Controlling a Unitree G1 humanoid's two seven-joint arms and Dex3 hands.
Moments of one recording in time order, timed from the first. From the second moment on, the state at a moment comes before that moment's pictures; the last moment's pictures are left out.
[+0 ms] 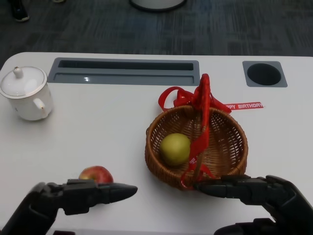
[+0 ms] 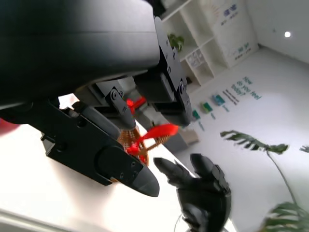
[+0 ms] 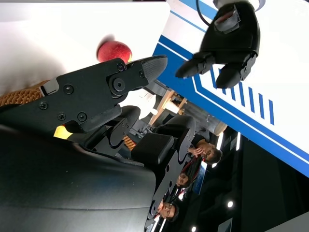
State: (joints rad) left arm 0.29 0.19 0.10 -0.16 -0.08 -0.86 -0.46; right arm 0.05 -0.16 0.18 0.26 0.20 -1.04 0.52
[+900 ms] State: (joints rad) left arm 0.01 0.35 0.13 0.13 0.43 -0.74 -0.15; right arm 0.05 -0.16 0.20 0.26 0.20 -1.03 0.51
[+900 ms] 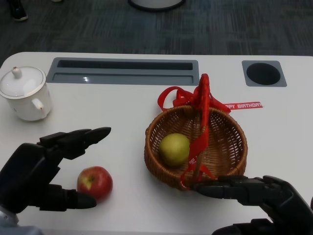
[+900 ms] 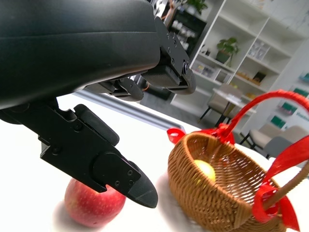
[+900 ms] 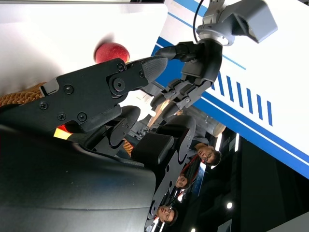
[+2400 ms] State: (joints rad) left arm -0.38 0.37 -0.23 0.94 0.42 -0.70 -0.01; right arm 0.11 -0.17 0.19 0.18 0.18 -1.00 0.49
